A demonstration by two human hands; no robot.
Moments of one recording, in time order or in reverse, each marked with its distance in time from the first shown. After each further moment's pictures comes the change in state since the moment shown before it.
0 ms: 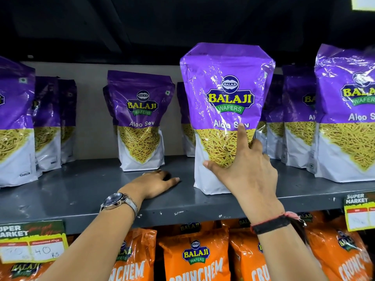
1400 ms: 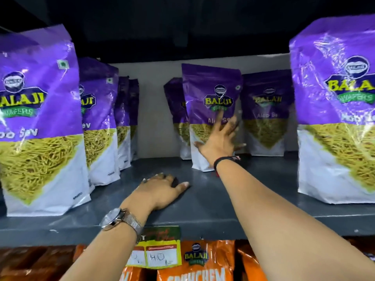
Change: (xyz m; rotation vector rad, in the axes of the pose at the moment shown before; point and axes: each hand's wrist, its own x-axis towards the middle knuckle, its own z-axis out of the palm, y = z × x) left_hand -0.034 -0.159 -0.040 0.164 0.034 -0.128; right_hand 0.069 -0.202 0.161 0.206 0.017 -0.060
